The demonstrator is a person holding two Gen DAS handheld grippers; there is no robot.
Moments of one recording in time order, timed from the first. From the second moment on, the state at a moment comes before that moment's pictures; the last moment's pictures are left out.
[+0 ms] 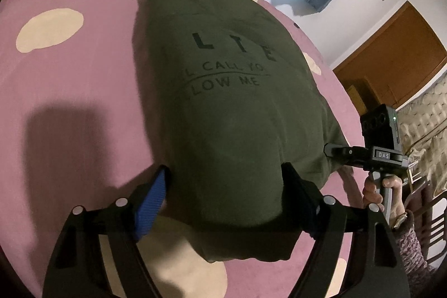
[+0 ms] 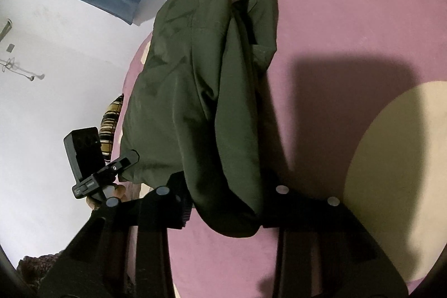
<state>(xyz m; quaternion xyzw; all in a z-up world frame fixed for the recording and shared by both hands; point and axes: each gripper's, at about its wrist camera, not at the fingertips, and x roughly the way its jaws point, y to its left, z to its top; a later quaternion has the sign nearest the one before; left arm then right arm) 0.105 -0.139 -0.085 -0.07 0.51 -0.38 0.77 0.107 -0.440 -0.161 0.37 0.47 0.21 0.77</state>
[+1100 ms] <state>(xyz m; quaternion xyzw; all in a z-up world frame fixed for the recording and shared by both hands) 0.131 -0.113 -0.073 -0.11 0.50 -0.40 0.76 0.117 -0.489 -0.151 0.39 0.44 0.19 0.78</state>
